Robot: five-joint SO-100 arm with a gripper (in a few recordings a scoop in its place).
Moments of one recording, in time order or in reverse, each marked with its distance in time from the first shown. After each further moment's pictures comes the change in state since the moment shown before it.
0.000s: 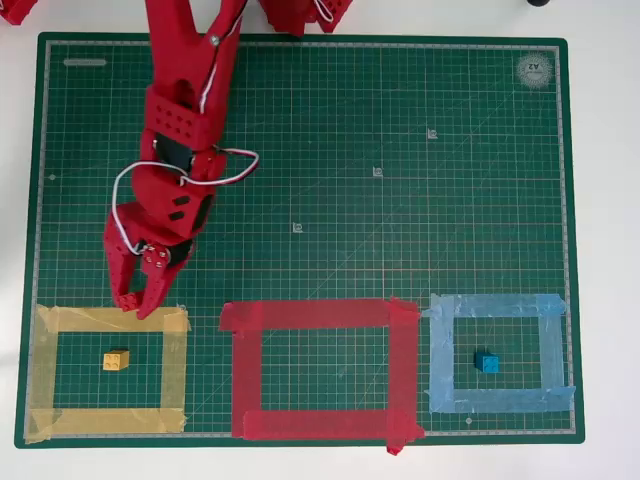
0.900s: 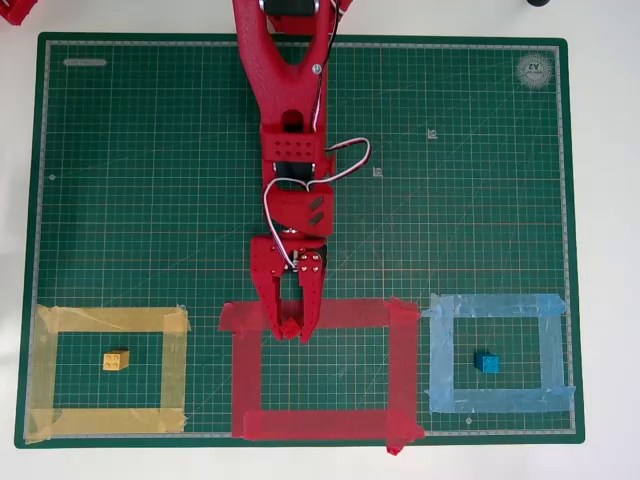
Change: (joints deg) arm -22.1 -14.2 1.3 -26.5 3.5
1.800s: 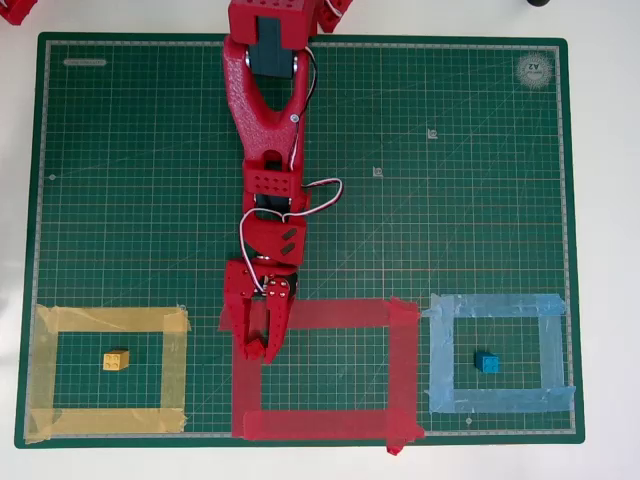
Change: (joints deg) arm 5.4 -18.5 -20.8 -0.5 0.0
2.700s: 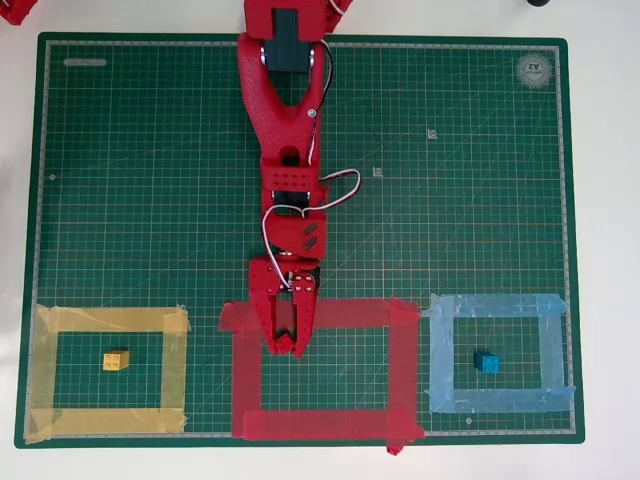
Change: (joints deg) arm -4.1 1.9 4.3 -0.4 0.2
